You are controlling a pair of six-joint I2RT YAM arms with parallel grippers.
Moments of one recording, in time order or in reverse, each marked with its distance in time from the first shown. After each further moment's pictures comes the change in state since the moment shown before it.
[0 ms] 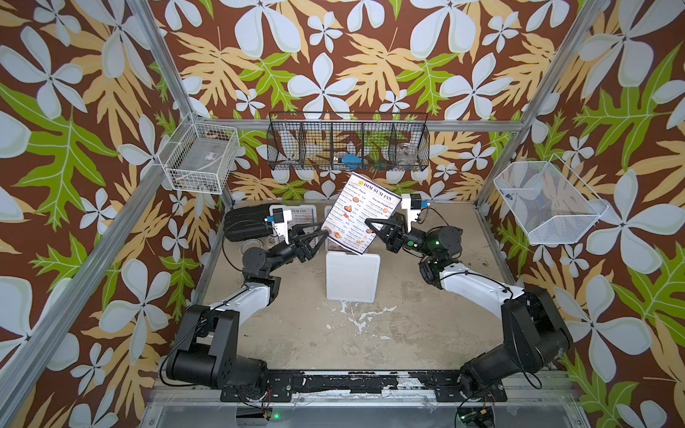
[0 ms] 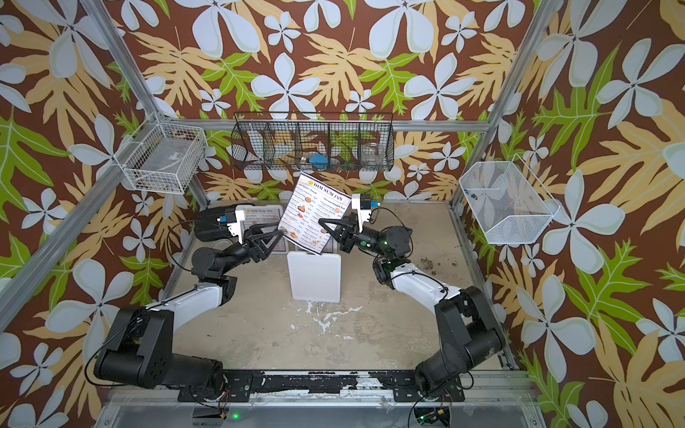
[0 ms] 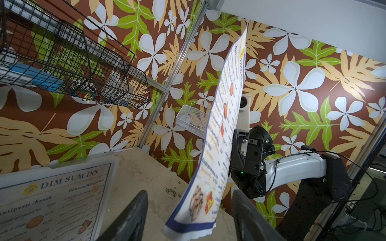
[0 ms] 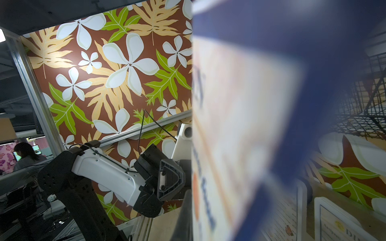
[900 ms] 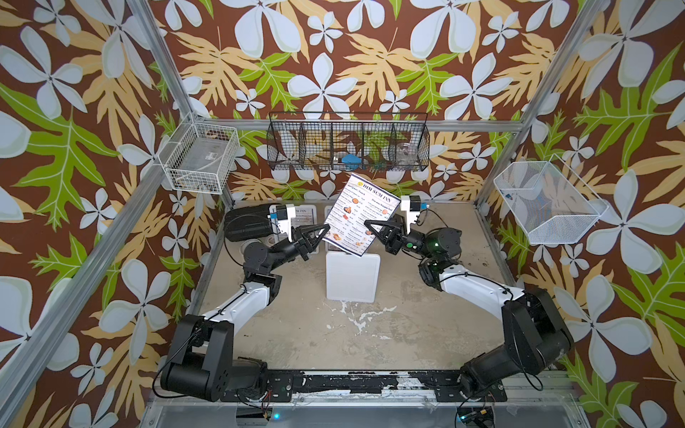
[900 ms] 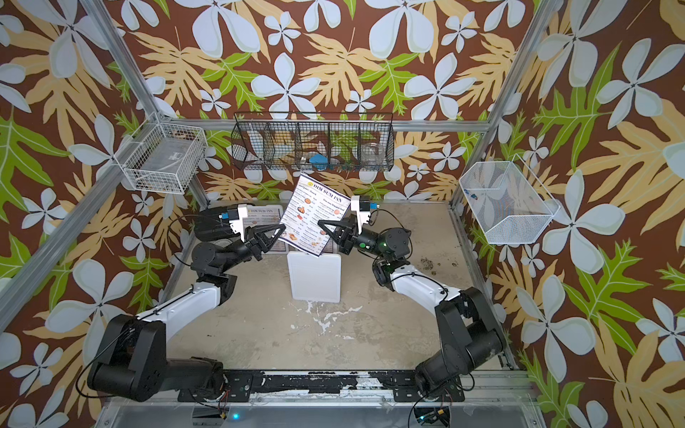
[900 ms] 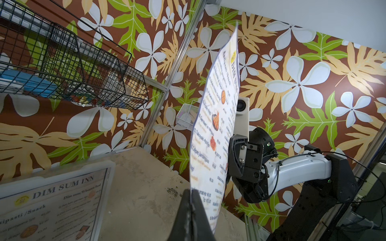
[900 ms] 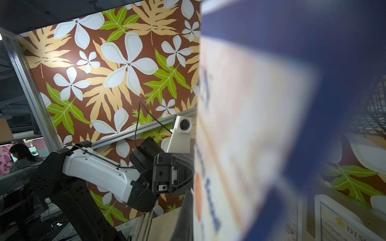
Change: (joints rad) left arm -0.025 -0.069 0.041 -0.177 -0.025 0.090; right arm 0.008 -0.014 -0.022 -0.004 0.019 -0.017
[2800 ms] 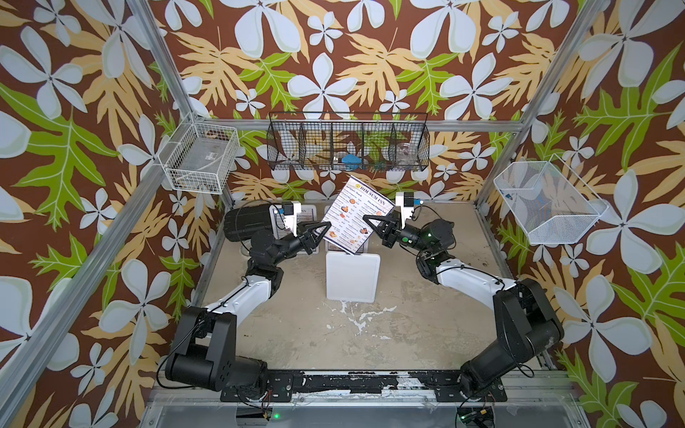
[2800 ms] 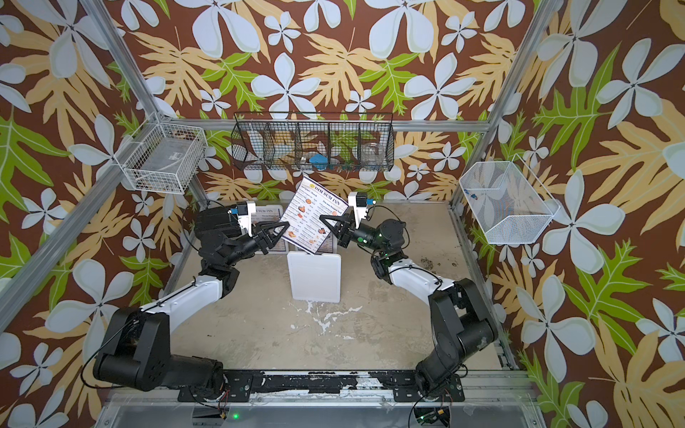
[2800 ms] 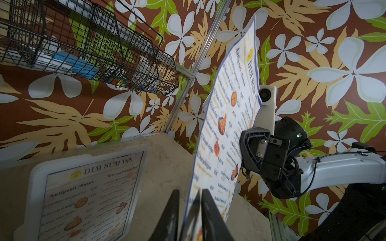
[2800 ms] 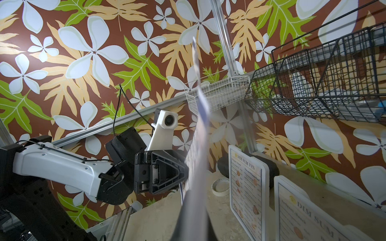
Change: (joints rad) left arm 0.000 0.056 0.071 -0.235 -0.059 0.174; right arm -0.034 0.083 0.064 -0.121 0.035 -0.106
